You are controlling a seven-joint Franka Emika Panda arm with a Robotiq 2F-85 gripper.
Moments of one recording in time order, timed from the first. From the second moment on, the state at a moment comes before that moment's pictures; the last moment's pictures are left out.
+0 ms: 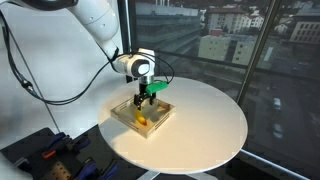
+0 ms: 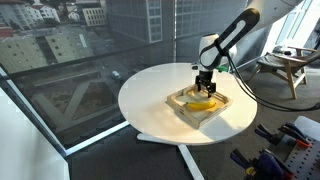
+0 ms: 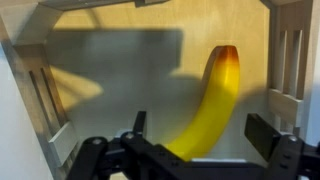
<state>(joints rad) -0.14 0.64 0.07 -1.91 -0.09 2.45 -1.40</state>
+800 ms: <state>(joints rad) -0.14 0.54 0.08 -1.92 -0.08 2.42 -1.40</state>
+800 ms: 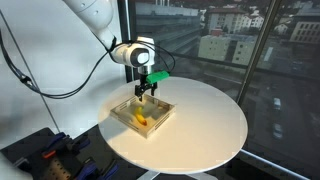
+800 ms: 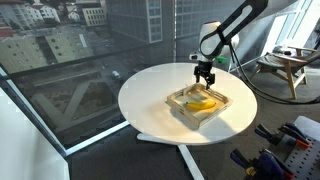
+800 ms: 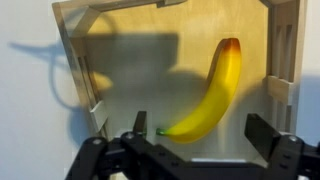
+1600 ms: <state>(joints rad) -0.12 0.41 0.08 -2.00 -0.02 2.38 -1.15</state>
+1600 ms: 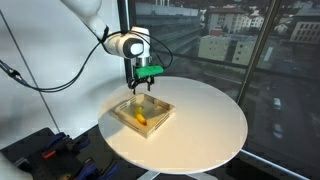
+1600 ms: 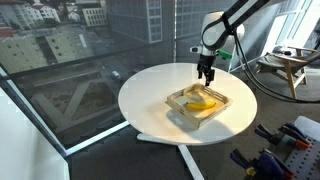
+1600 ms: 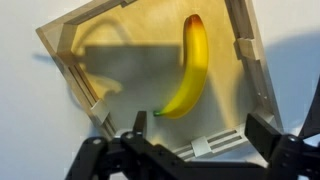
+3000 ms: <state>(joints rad) -0.11 0.25 0.07 -2.10 0.06 2.36 -0.63</state>
